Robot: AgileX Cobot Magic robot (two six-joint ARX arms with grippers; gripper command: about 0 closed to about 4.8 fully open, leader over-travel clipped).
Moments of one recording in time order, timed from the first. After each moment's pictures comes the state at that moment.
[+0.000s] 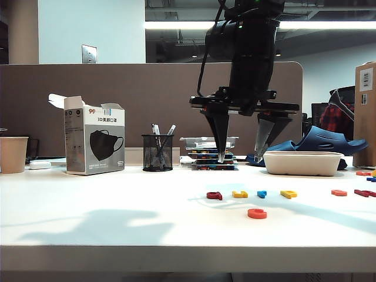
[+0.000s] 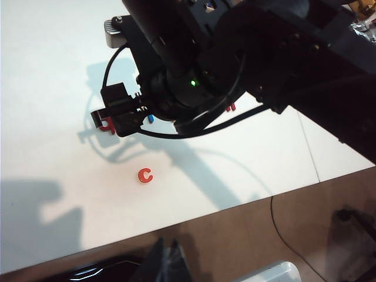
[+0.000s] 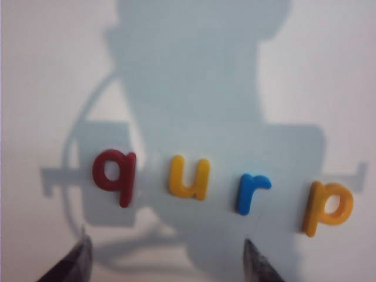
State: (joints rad) left arm -1.08 1.39 1.78 -1.12 -0.29 -0.81; right arm 0.53 2.01 1.71 -1.02 0.03 0.31
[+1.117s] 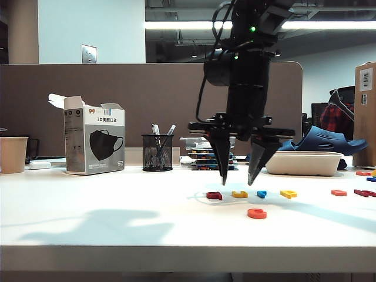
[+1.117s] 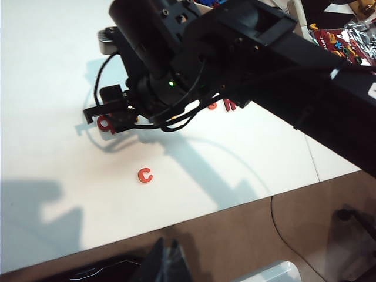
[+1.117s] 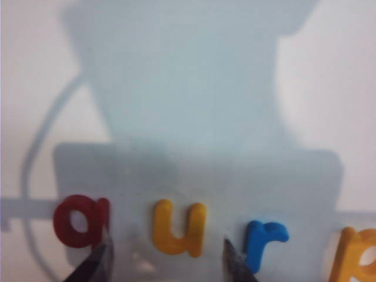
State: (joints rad) left arm -1.08 1.39 1.78 -1.12 -0.29 -0.81; right arm 0.51 2.10 1.71 -0.96 0.00 0.34
